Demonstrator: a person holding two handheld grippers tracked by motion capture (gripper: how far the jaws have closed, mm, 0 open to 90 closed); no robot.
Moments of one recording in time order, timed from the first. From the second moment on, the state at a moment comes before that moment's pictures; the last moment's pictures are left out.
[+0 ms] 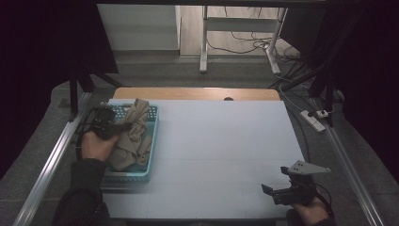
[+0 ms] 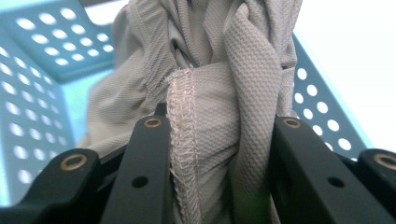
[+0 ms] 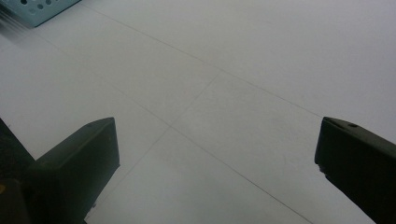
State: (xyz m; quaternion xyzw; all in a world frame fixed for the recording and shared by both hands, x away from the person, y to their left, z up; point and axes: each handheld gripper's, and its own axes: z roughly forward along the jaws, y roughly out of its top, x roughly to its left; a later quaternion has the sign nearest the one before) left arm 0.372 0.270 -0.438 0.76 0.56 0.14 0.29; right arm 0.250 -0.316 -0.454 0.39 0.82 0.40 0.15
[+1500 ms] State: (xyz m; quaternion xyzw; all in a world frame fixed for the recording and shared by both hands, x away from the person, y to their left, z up) left arm 0.393 0.222 -0.506 0.85 0.51 0.10 0.12; right arm 0.250 -0.314 -0.455 0.38 0.83 0.39 0.15
